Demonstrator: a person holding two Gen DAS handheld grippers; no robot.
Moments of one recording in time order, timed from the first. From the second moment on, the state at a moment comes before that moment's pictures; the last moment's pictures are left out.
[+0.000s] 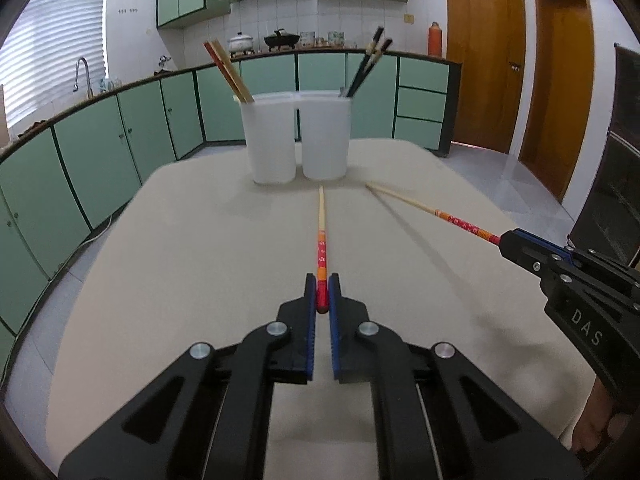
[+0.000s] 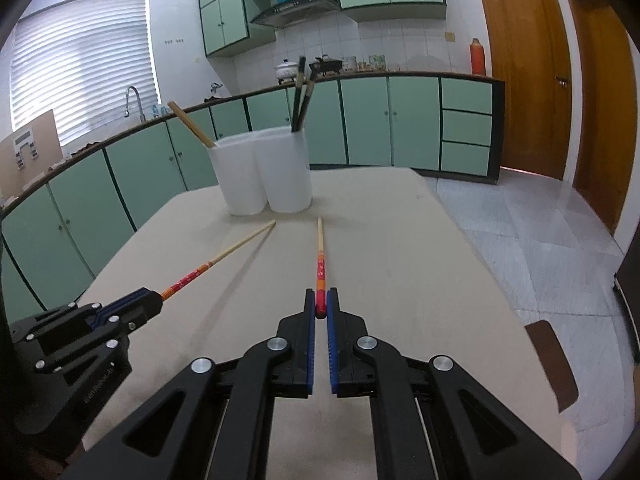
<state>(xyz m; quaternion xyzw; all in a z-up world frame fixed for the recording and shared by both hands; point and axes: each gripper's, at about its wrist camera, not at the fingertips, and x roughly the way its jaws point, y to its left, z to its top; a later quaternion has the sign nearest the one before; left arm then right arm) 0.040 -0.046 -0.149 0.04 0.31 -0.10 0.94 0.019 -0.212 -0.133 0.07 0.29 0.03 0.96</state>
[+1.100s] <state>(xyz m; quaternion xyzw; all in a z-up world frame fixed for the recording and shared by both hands) 0.041 0.002 -0.049 -0.03 0.23 -0.12 0.96 0.014 -0.215 -0.065 0.05 0.23 0.07 0.97</state>
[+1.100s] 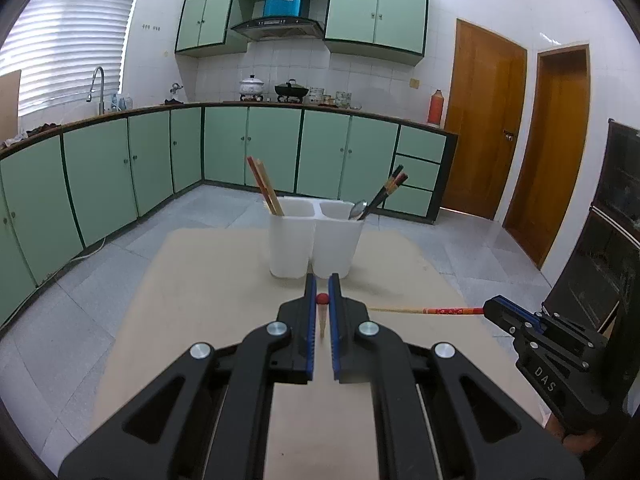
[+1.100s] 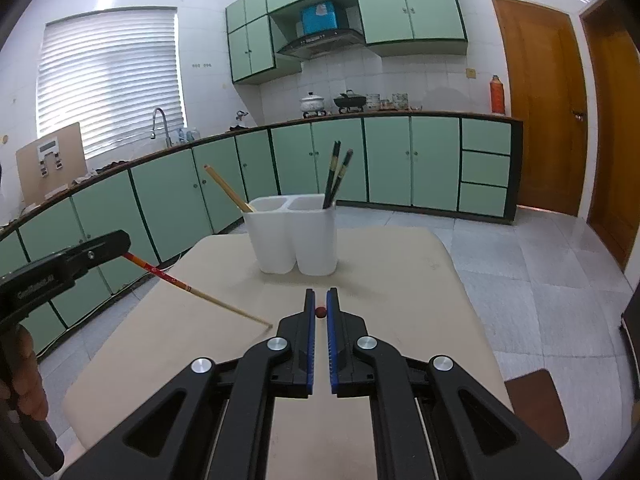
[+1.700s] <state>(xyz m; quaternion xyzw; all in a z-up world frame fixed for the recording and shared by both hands) 0.053 -0.002 0.002 -0.02 0.19 -0.14 0.97 0.061 -0.228 0.015 0.07 0.22 0.13 0.97</state>
